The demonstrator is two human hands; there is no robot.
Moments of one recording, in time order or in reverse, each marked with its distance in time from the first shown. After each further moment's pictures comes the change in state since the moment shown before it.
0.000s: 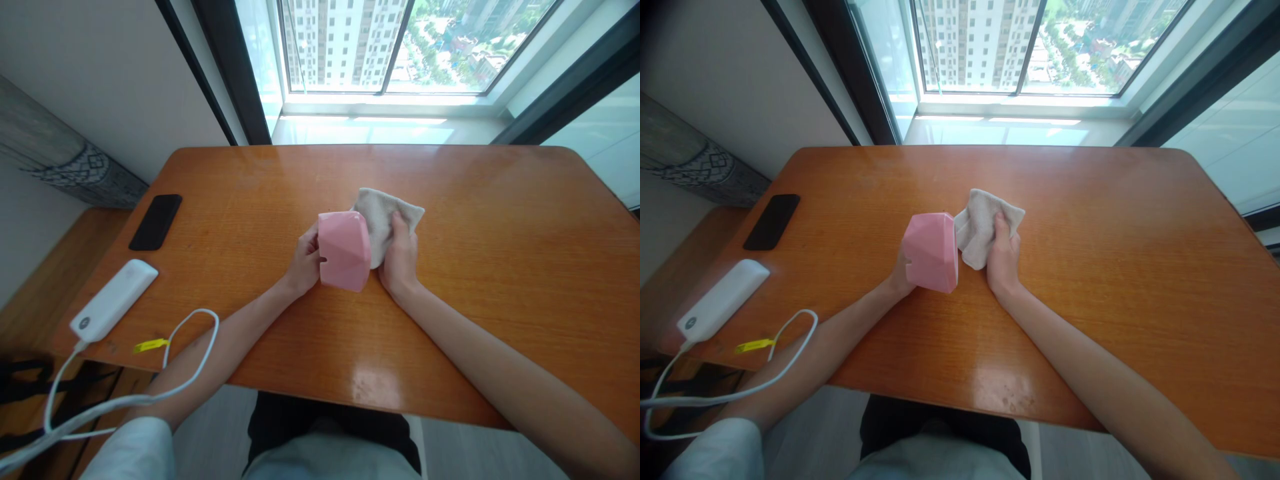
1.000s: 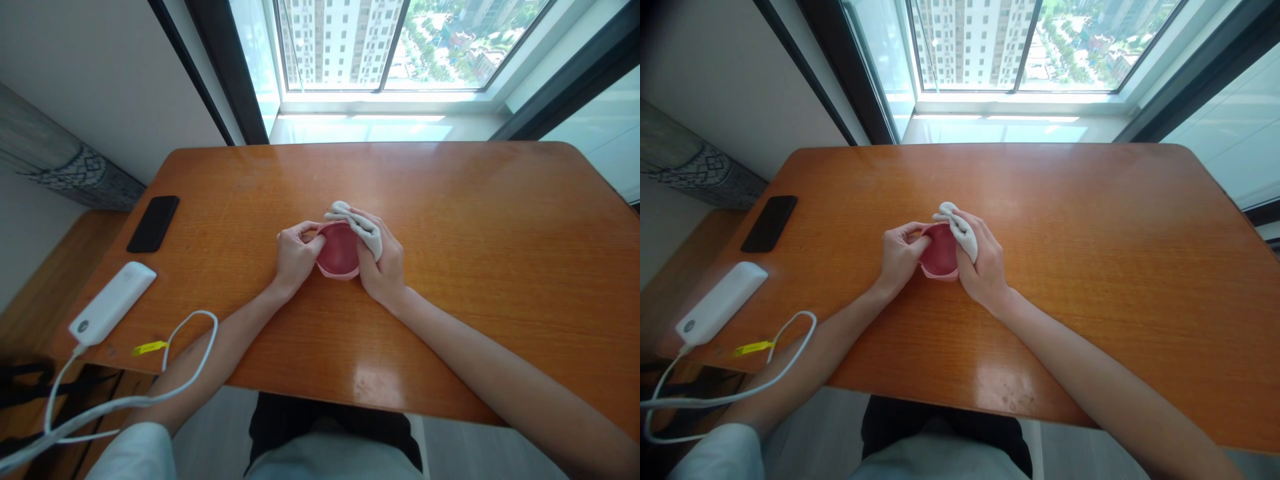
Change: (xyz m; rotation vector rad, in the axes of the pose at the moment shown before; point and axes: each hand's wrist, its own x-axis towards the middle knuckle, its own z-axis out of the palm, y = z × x) left_hand 0.003 0.009 -0.006 0.254 0.255 -0.110; right_hand -0.022 -0.017 -0.003 -0.408 -0.457 -0.674
